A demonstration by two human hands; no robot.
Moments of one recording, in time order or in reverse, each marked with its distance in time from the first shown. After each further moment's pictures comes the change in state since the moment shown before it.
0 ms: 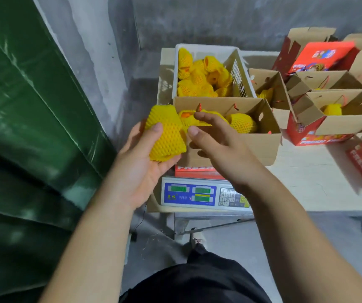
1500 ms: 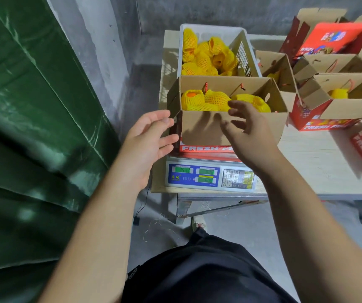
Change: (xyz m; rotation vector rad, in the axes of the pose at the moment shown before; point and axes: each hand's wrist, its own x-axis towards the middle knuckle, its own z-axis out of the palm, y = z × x) left_hand -0.021 -0.011 -0.016 0.387 0.133 0.014; right_hand -0.010 0.041 -0.018 -0.352 0.280 -0.081
